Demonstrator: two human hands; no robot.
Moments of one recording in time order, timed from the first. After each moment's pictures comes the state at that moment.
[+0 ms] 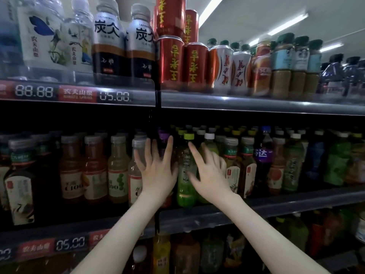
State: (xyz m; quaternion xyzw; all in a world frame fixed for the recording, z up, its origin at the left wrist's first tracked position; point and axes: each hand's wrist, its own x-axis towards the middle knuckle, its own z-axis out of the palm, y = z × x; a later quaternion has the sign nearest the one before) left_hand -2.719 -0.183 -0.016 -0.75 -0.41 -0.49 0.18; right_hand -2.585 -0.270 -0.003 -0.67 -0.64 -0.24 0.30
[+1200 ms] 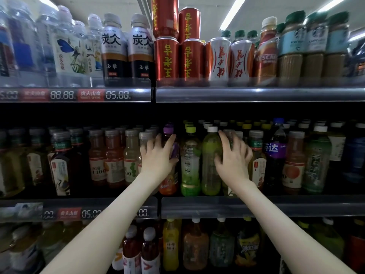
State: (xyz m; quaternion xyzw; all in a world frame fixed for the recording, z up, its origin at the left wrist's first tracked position) left_hand -2.725 -0.208 0.008 -0.75 -0.51 -0.35 0.22; right_hand -2.514 -0.257 -0.009 -0.63 -0.59 -0.27 0.42
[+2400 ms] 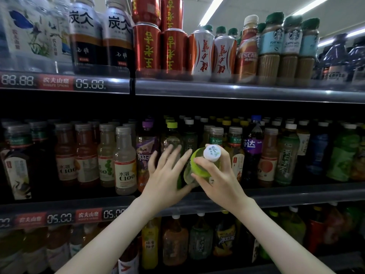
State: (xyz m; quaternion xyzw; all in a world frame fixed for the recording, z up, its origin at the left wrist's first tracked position) left_hand -2.683 -0.249 -0.042 -0.85 -0.29 -0.42 0.16; right_hand -2.512 -0.319 -0.028 -0.37 -0.74 -0.31 0.47
